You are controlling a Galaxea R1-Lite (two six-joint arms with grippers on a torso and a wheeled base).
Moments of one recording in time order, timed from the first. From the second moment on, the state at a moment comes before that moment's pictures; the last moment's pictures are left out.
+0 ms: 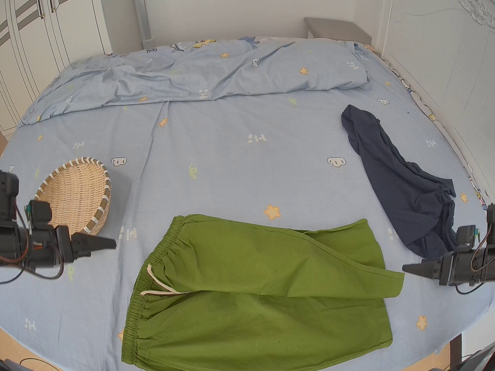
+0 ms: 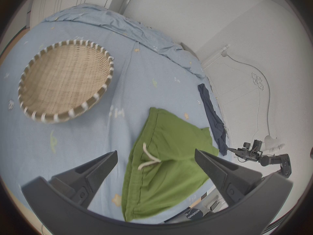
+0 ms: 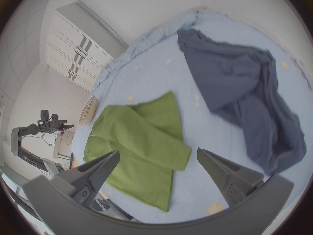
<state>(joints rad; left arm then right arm) 0.11 1.32 -0.67 0.06 -0.57 -0.21 -0.07 1.37 -0.37 -0.26 0.58 0.05</state>
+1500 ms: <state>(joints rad) -0.12 2.13 -1.17 -0.22 -0.58 -0.31 0.02 1.35 -0.55 -0.26 0.56 0.06</state>
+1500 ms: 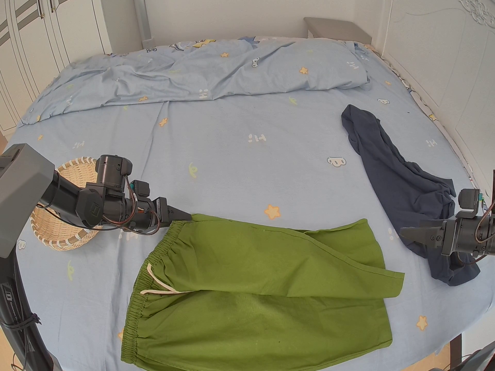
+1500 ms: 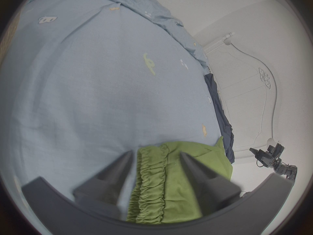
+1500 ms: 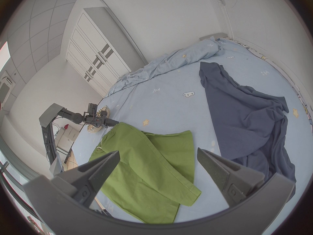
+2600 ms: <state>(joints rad) -0.07 2.04 -1.14 -0.22 -0.58 -0.33 -0.02 1.46 -0.36 -0.36 0.54 0.05</state>
